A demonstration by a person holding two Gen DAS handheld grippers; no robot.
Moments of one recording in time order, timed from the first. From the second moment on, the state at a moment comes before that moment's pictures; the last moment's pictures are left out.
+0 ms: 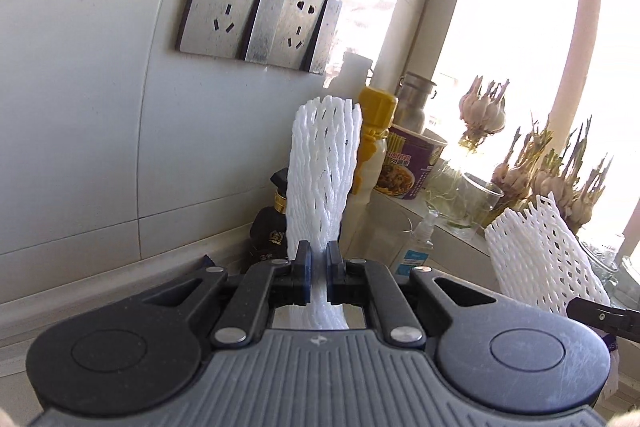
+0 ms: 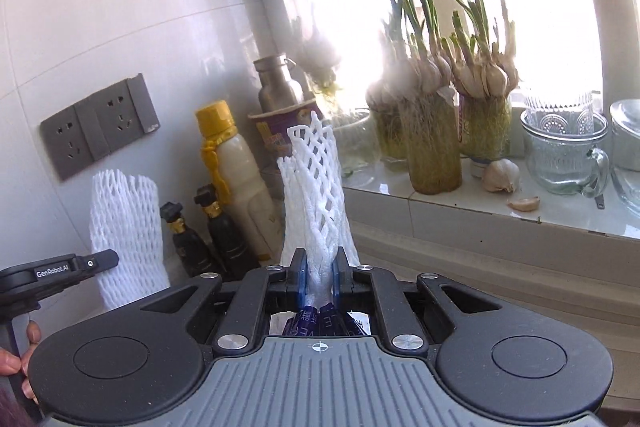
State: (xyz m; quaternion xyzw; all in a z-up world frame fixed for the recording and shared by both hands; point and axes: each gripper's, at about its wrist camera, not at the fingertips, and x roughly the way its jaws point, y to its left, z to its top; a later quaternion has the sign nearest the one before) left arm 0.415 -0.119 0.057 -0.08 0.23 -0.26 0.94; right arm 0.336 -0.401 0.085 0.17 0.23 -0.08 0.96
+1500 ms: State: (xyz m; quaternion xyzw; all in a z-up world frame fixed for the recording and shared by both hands) left arm 0.206 0.108 0.018 -0.09 0.31 -0.20 0.93; right arm 0.176 -0.156 0.087 0.10 0.28 0.18 0.94
